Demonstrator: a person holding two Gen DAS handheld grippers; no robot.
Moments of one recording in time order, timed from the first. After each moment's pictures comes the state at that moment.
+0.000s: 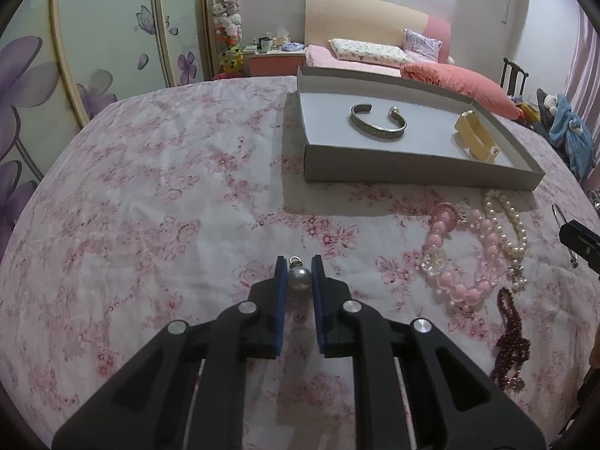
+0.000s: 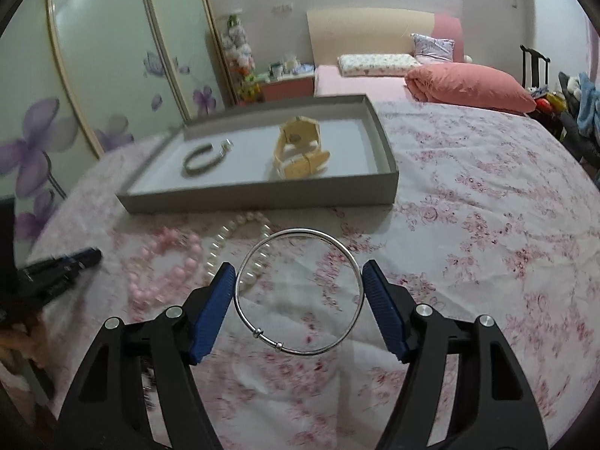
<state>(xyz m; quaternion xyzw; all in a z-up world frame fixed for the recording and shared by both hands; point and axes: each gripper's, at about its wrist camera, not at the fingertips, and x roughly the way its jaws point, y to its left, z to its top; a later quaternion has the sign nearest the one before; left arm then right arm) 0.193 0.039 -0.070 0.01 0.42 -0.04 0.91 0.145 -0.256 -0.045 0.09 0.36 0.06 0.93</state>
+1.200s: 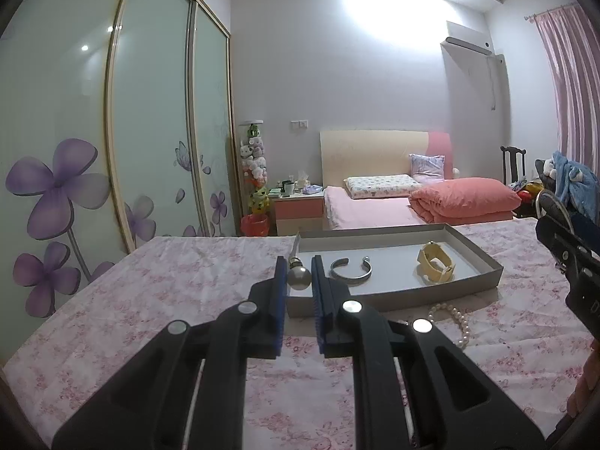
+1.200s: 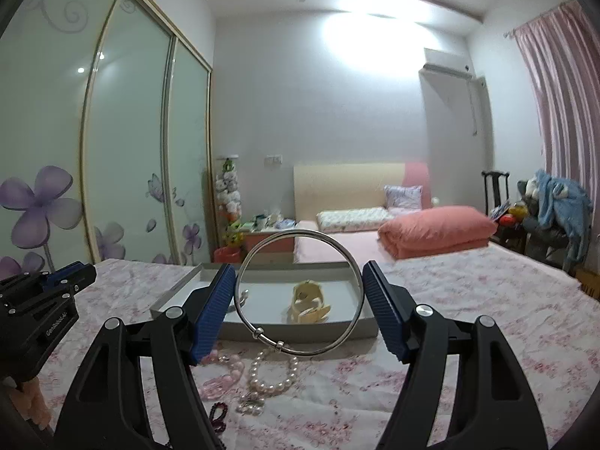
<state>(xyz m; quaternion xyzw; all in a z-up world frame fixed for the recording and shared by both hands) 0.108 -0.013 0.009 0.04 0.14 0.01 0.99 0.072 -0.214 0.006 0.02 0.05 -0.01 1.00</state>
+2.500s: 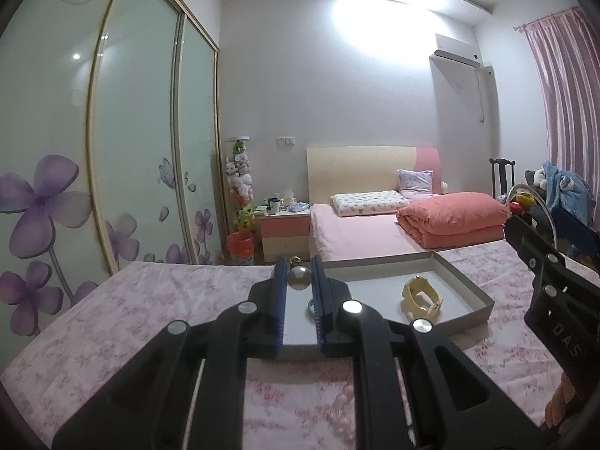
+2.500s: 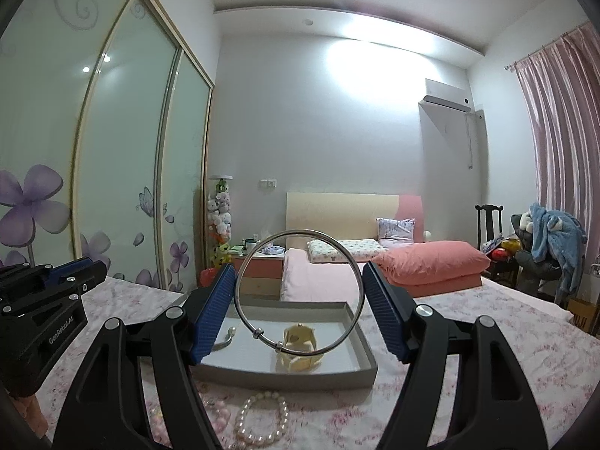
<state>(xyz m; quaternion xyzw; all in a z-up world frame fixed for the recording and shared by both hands) 0.150 -0.036 0.030 0.04 0.11 -0.02 0.99 0.110 -0.205 0.020 -0.01 0.01 -0.03 1.00</state>
